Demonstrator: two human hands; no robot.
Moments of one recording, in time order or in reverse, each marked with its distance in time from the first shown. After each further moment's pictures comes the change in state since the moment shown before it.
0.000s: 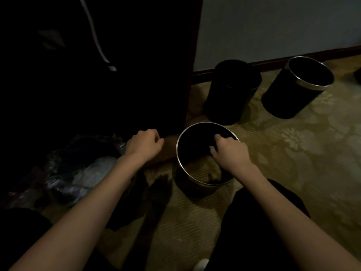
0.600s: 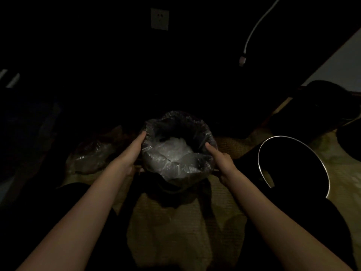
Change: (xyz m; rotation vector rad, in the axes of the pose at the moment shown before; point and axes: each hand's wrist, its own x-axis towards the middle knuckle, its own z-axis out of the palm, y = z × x) left_hand -0.118 -0.248 -0.022 -1.308 0.031 -0.922; right_hand -0.006 -0.247 0.067 1.341 -0.506 0.548
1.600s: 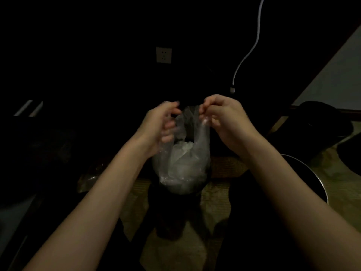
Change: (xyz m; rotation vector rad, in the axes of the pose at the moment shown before) left_hand -0.129 0.123 0.051 -0.126 -0.260 0.541; right_hand -0.120 -0.166 0.022 0.060 -0.368 -0.729
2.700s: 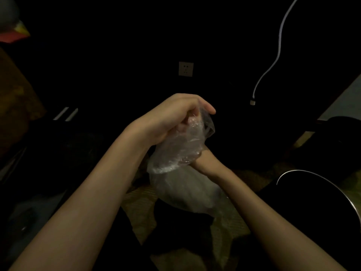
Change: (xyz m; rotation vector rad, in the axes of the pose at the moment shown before) left_hand -0.031 0.065 -0.003 0.497 -0.193 0.276; right_hand -0.013 0.076 0.050 -0.307 -0.346 -0.183
